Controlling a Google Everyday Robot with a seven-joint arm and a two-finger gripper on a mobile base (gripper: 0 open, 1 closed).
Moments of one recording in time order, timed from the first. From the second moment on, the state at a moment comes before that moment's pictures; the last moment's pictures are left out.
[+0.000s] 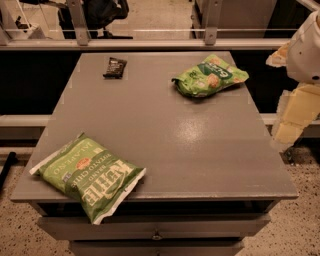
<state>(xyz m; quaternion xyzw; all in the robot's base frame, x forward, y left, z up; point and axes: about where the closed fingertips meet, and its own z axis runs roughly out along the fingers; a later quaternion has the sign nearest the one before) 0.438 -0.217 0.977 -0.60 0.78 -0.04 0.16</state>
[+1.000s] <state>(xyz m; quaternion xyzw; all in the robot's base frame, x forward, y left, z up) 0.421 -0.165 0.945 -0.60 0.78 0.02 0.17</state>
